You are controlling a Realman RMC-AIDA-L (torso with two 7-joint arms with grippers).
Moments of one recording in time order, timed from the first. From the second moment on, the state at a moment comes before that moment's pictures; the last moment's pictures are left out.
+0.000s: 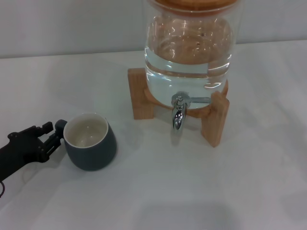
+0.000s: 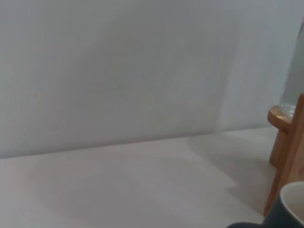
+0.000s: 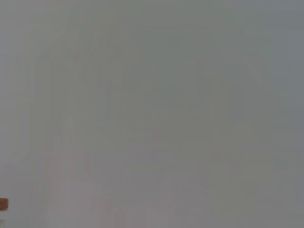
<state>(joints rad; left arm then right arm) -0.39 -2.08 0.72 0.39 -1.50 -1.17 2.10 0.18 2.01 -0.37 -0.27 2.10 1.73 -2.49</state>
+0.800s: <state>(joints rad) -0.42 -2.08 0.72 0.40 -1.49 -1.15 2.14 0.21 2.01 -0.37 -0.27 2.10 1.69 -2.50</state>
